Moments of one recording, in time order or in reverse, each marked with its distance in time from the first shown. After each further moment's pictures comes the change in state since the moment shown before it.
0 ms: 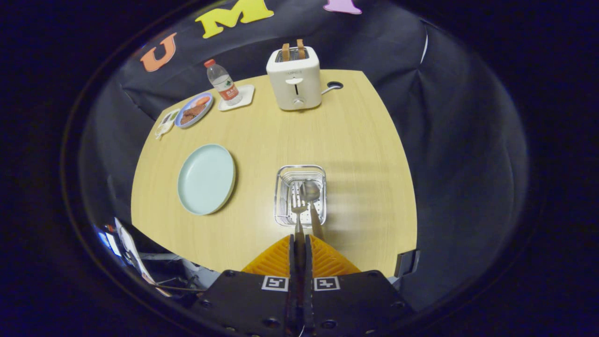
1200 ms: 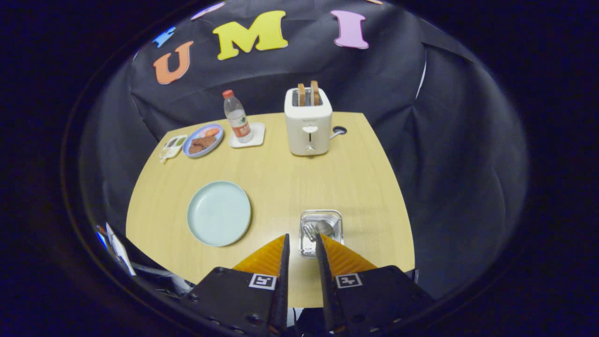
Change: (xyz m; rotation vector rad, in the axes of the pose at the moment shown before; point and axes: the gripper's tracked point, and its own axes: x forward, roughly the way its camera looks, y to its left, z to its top) arm -0.046 0.058 0.049 -0.039 -0.340 -0.034
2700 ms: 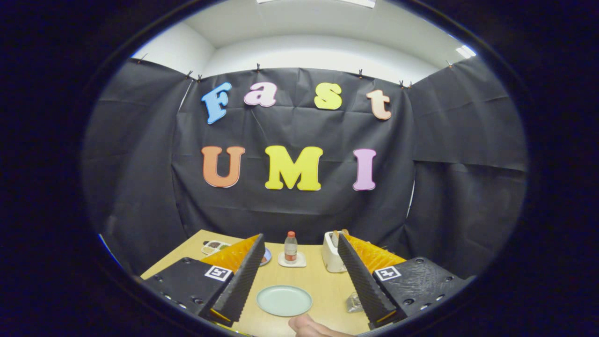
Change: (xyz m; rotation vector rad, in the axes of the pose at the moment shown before) arm -0.238 0.179 0.096 -0.032 -0.794 -0.016
